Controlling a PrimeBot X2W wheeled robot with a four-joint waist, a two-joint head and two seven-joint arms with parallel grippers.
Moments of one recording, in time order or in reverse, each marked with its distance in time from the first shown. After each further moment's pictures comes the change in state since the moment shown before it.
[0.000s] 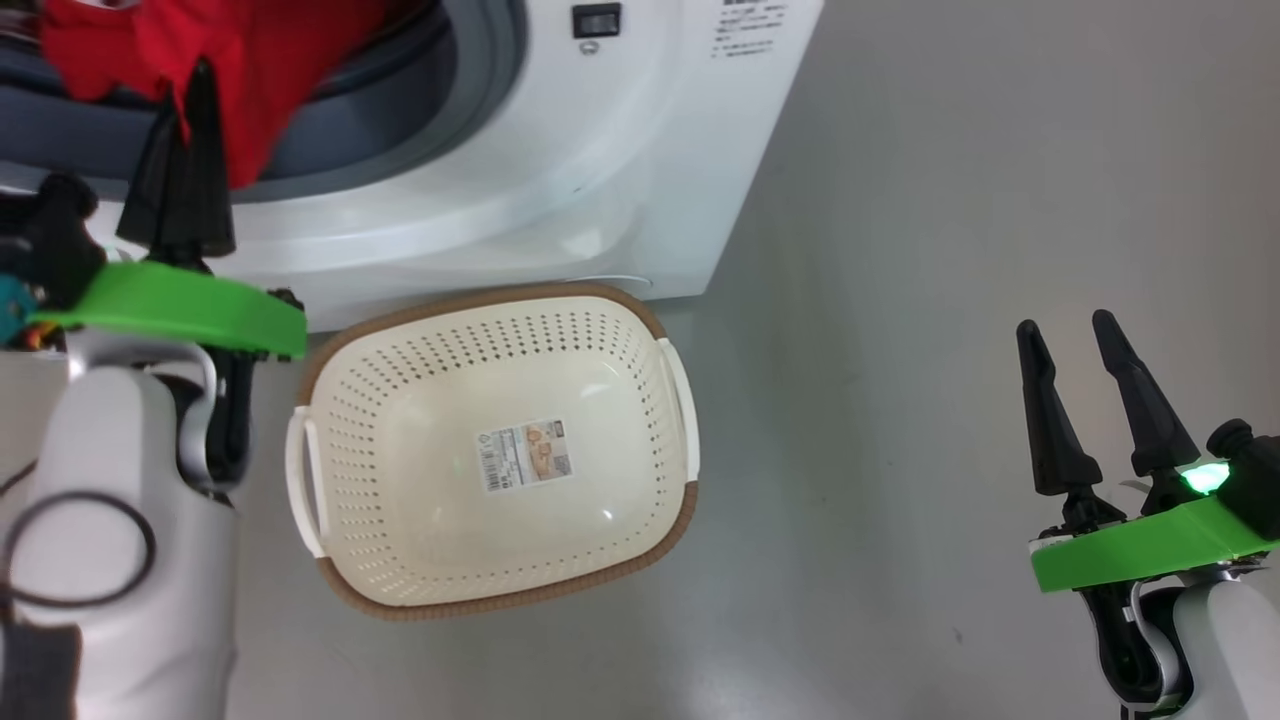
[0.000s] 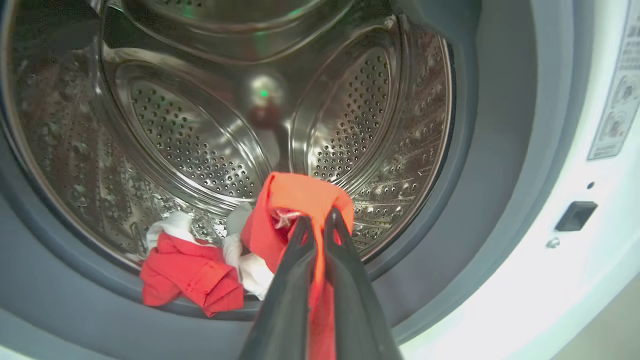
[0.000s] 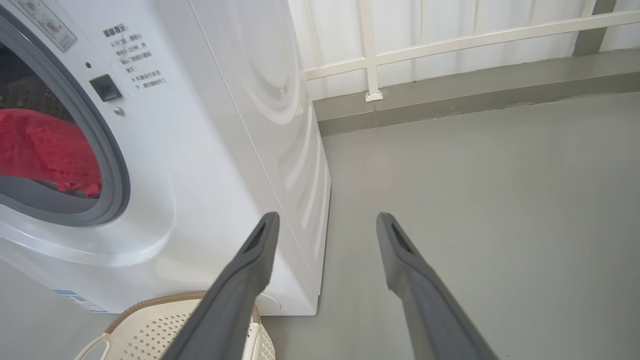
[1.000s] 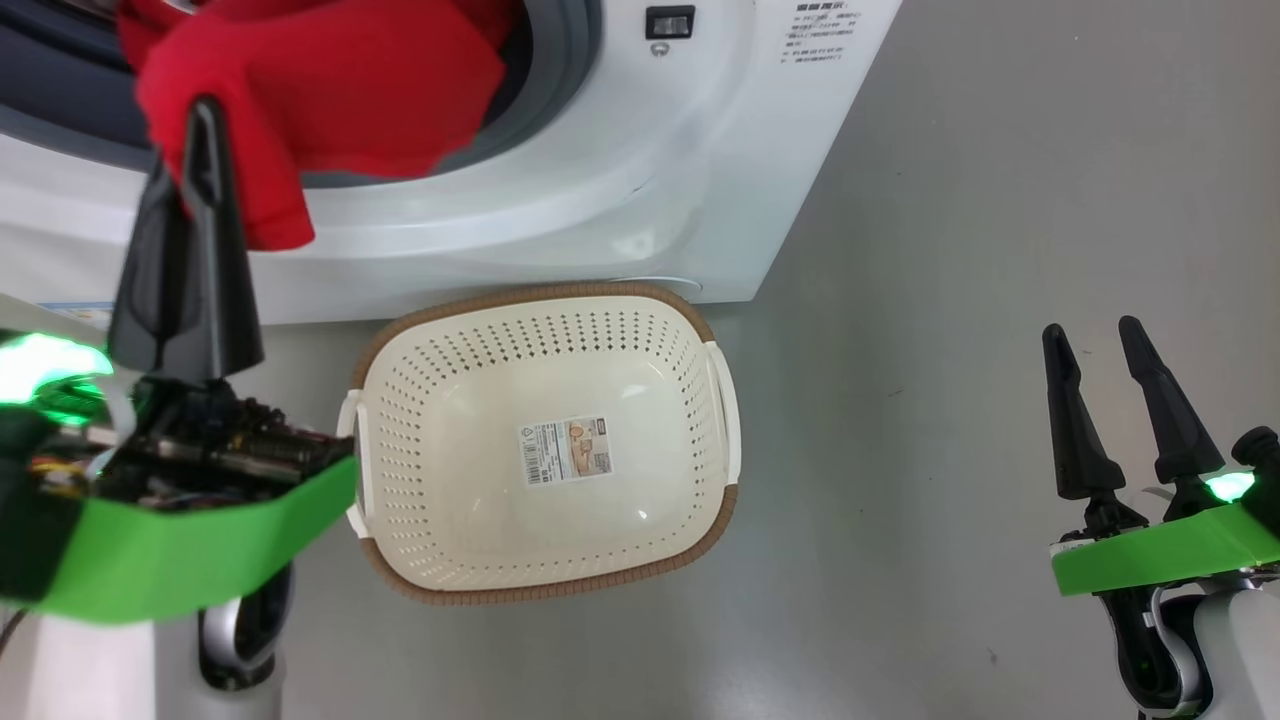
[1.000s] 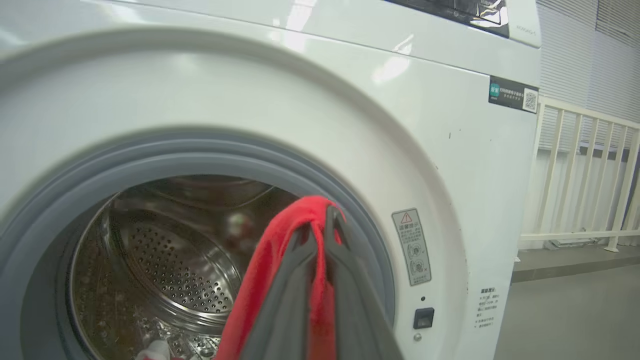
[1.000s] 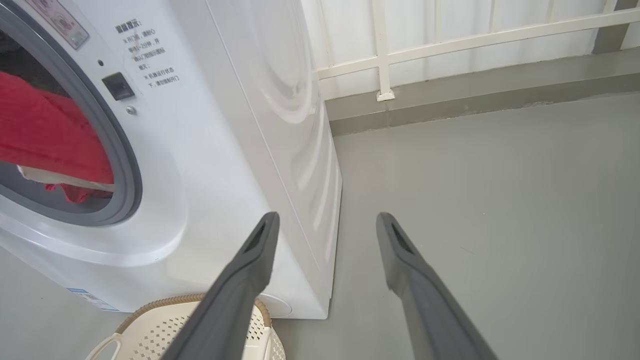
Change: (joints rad) left arm 0.332 -0.088 0.009 -0.707 0.061 0.000 0.000; right arm 0.020 -0.007 -0.033 -0.007 0.000 0.000 0.000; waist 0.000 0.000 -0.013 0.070
